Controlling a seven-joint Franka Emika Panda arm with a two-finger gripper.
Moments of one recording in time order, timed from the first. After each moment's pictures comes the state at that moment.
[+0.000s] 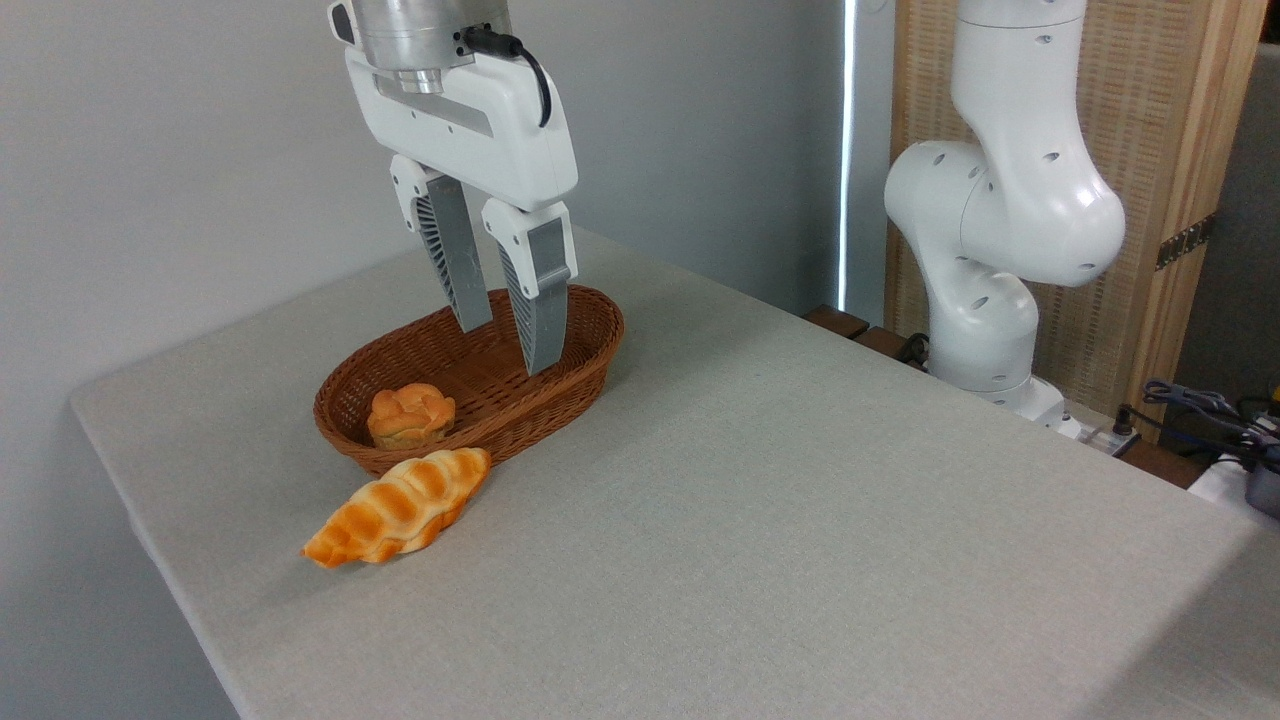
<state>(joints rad) -0.06 -0.01 -0.01 -1.59 -0.03 1.59 0.69</state>
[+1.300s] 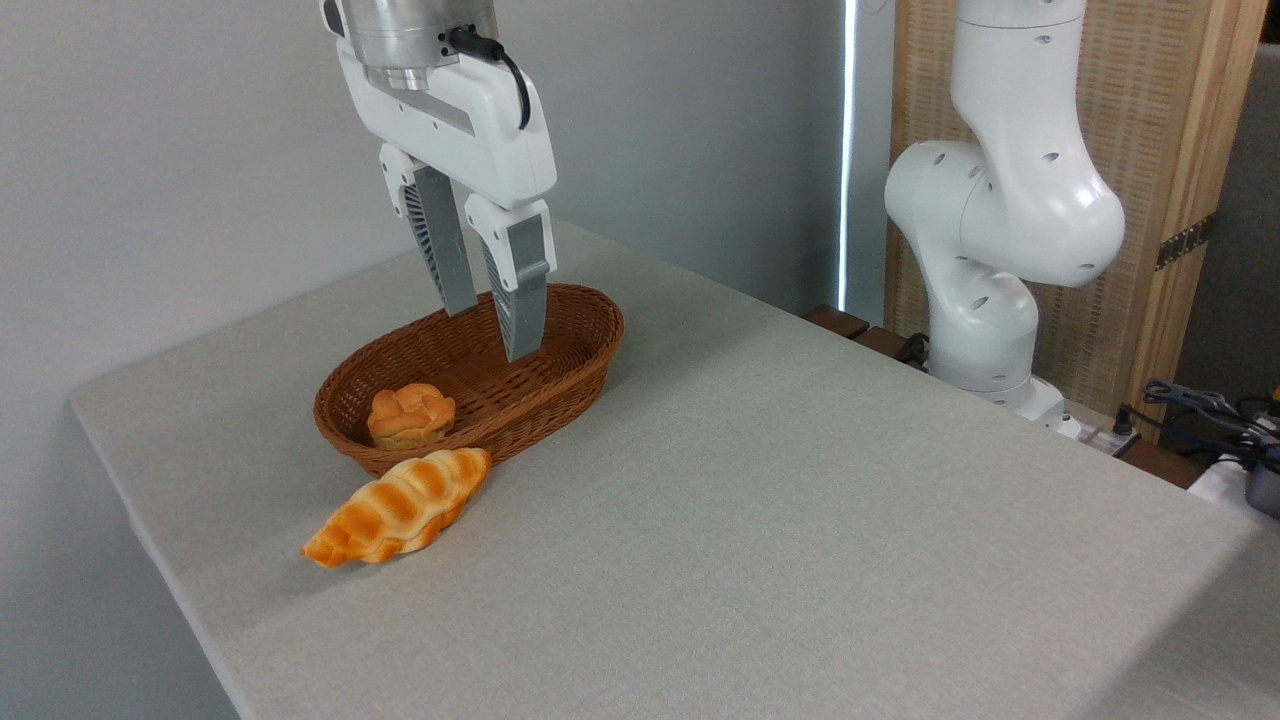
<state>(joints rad) -0.07 -0.01 -0.03 -1.59 -0.09 1.59 0.69</state>
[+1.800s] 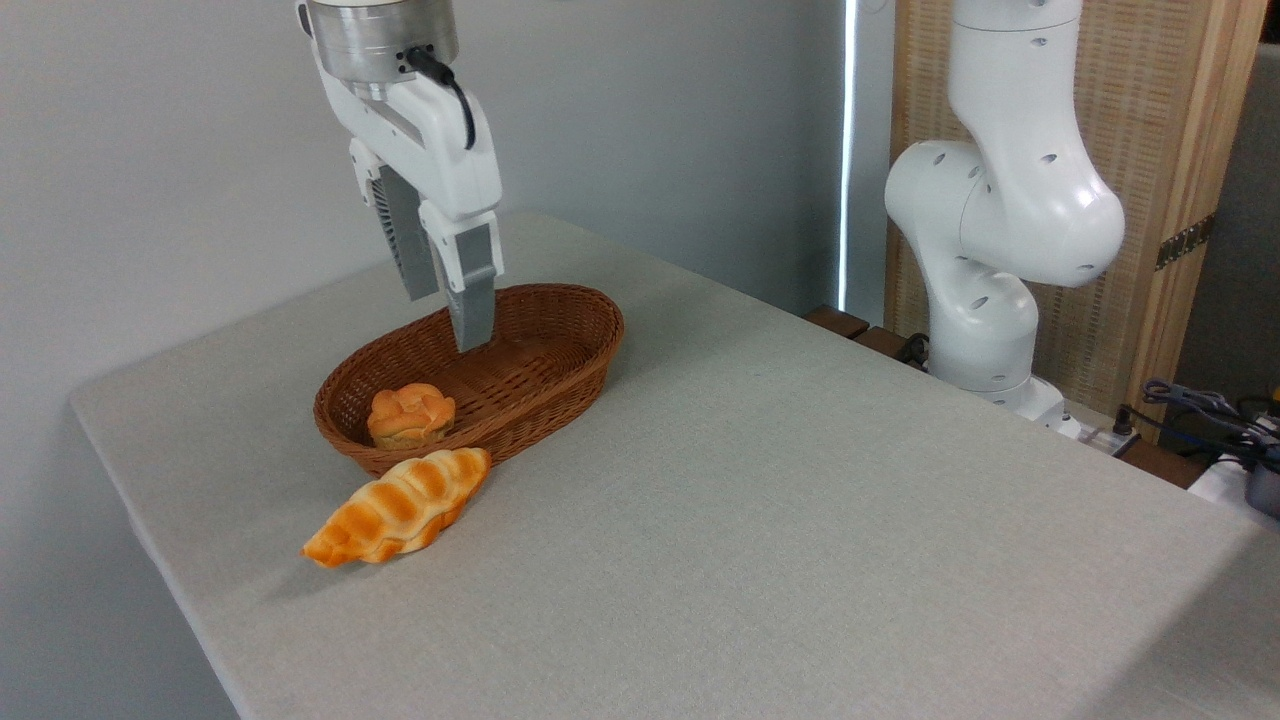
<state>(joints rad) -0.07 0.02 -0.10 -1.59 -0.14 1.65 0.69</state>
